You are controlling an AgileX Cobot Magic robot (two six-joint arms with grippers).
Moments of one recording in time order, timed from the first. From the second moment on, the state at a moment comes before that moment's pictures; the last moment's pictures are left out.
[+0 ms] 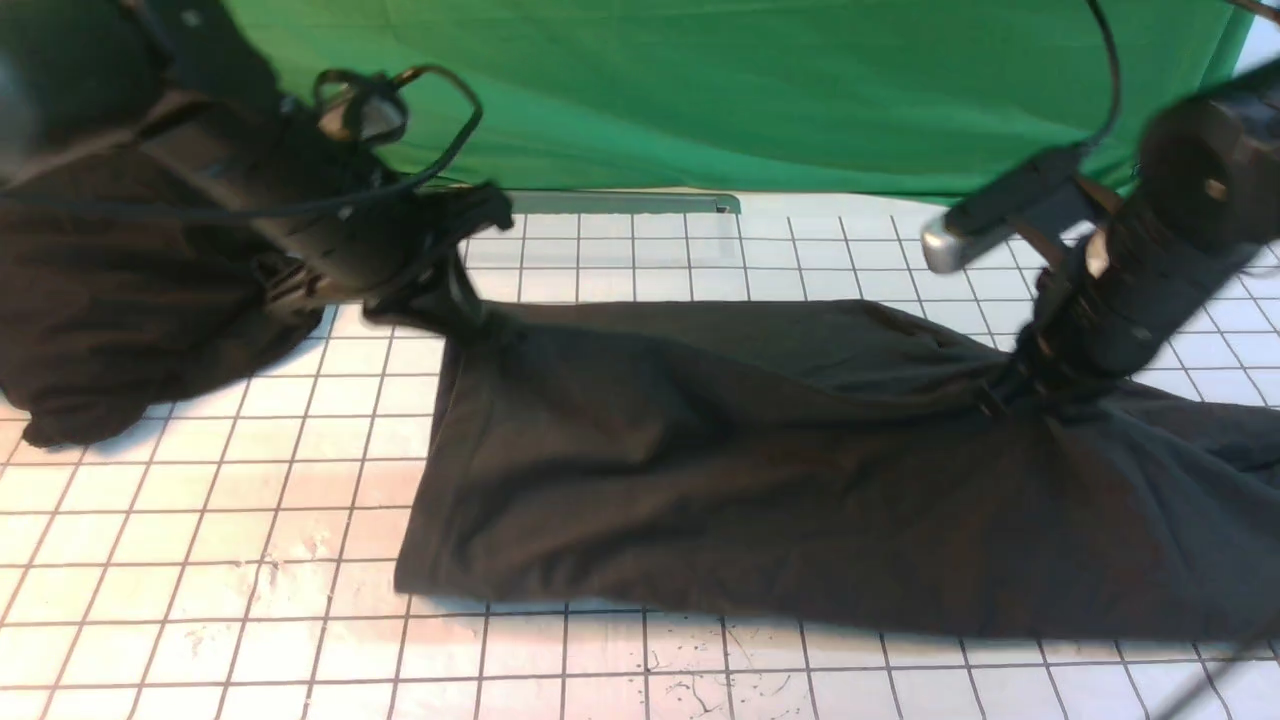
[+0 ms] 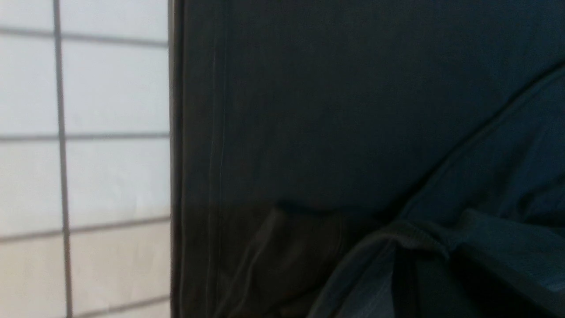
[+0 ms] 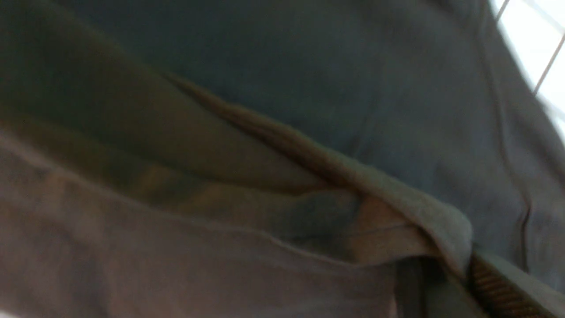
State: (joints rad) right arm 0.35 1.75 -1.36 -0.20 0.89 -0.07; left arm -0.17 1.88 -1.55 -0.45 0.95 -0.09
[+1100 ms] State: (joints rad) right arm 0.29 2.17 -1.75 -0.22 0.71 -0.05; left arm -0.09 2.23 -1.85 -0.45 0.81 -0.17
